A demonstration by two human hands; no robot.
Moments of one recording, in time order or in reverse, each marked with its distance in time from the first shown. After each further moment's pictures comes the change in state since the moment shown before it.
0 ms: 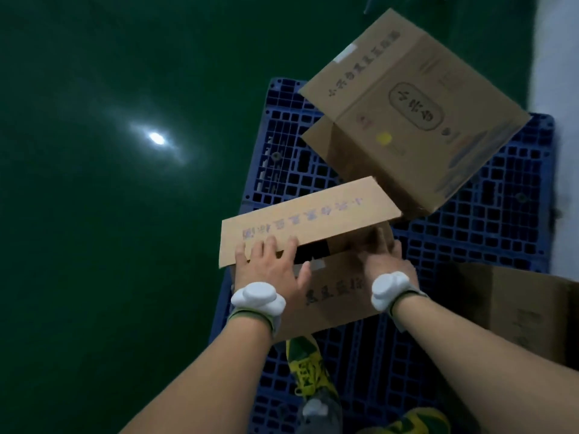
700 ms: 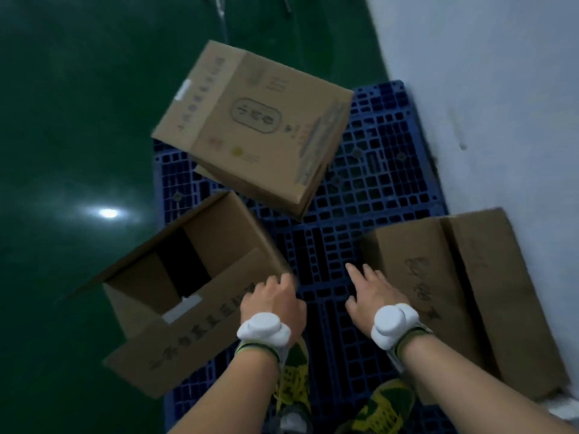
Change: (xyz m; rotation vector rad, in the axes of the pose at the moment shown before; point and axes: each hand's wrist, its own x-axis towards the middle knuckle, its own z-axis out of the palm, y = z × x) left_hand -0.032 0.227 0.019 0.103 -0.049 0.251; right_hand -0.087 0.203 0.039 0.354 -0.053 0.114
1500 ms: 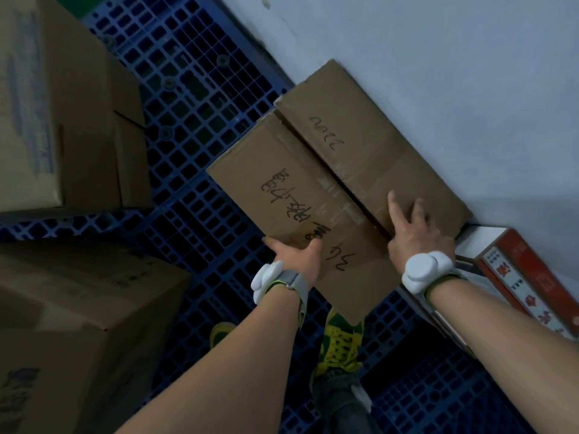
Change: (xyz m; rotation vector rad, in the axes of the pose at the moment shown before) left_hand 0.073 0.253 0.186 -0.549 -0.527 -0.445; right_hand 0.002 0.293 0.140 0.170 0.222 0.686
